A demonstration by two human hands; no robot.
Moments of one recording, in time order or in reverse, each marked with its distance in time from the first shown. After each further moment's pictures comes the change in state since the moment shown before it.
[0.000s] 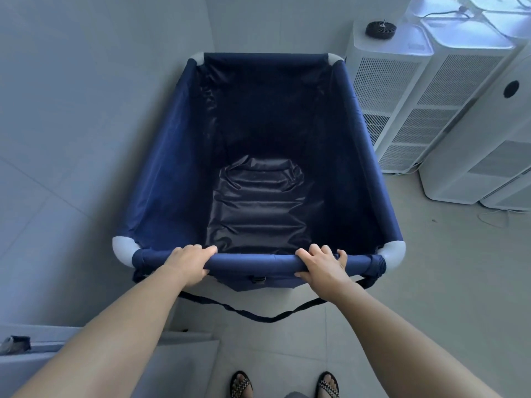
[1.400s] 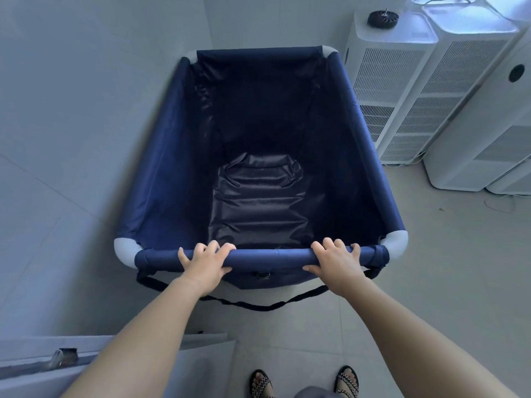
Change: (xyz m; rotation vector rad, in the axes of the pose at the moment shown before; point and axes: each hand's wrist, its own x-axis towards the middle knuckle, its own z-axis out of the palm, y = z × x) left_hand -0.005 -0.017 0.023 -0.168 0.058 -0.109; right_hand 0.007 -0.035 0.005 -0.073 0.065 0.092
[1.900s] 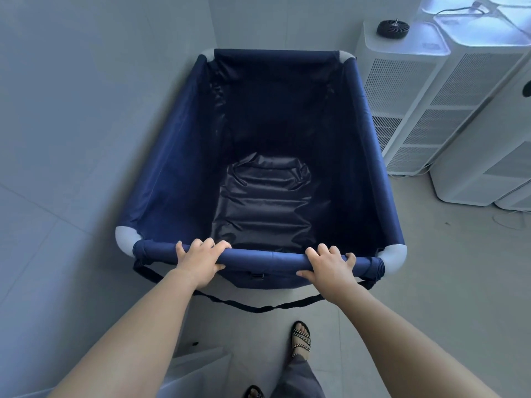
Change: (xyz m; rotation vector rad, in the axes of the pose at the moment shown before) left_hand 0.057 -0.010 -0.029 0.068 -0.012 0.010; right_hand 0.050 0.001 -0.009 0.038 -0.037 0.013
